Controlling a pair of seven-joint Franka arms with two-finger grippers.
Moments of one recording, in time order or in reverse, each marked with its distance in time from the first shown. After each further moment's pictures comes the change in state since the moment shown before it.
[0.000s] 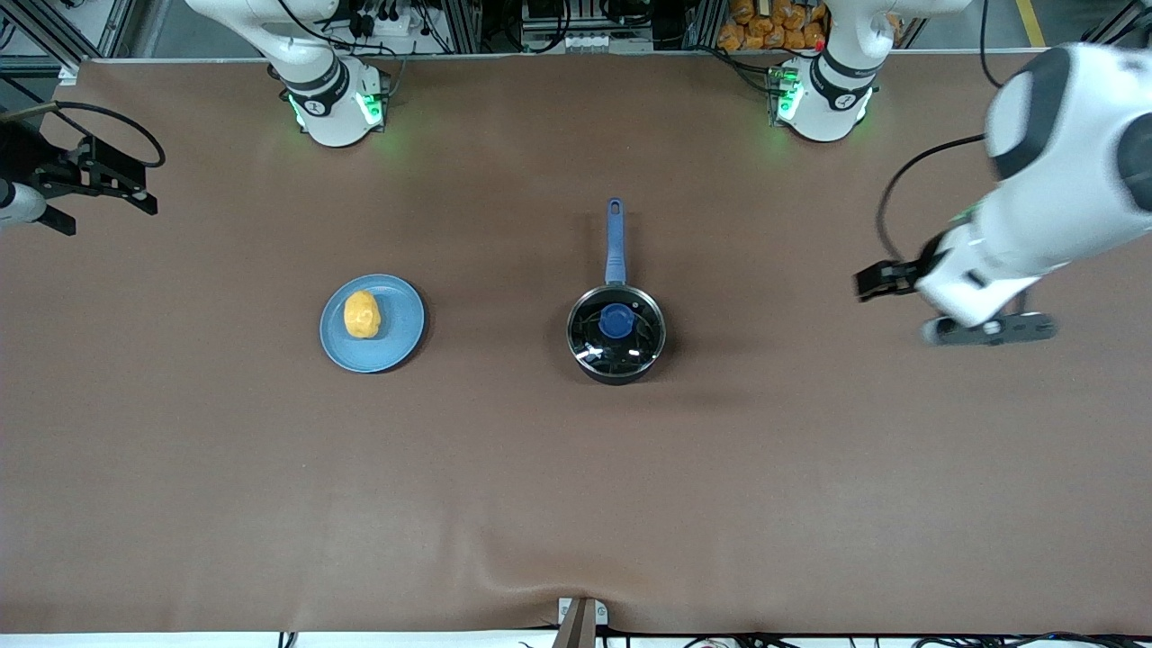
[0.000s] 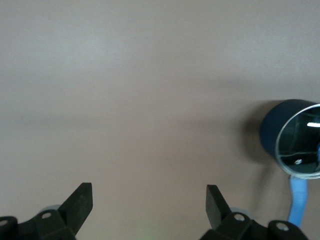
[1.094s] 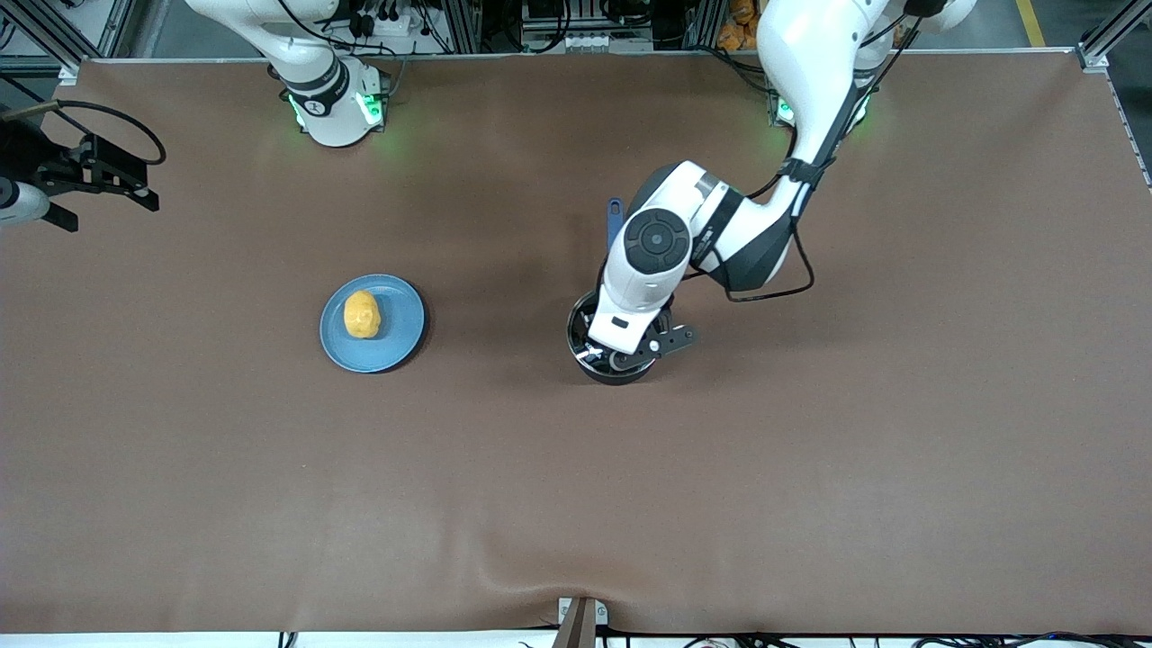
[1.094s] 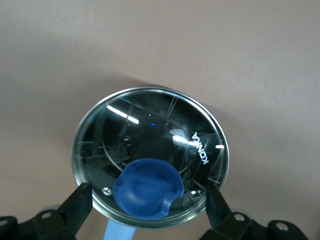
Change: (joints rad) left arm -0.416 0.428 -0.019 0.157 -0.080 0.358 -0.693; right arm 0.000 0.000 0.000 0.000 0.000 -0.012 0.000
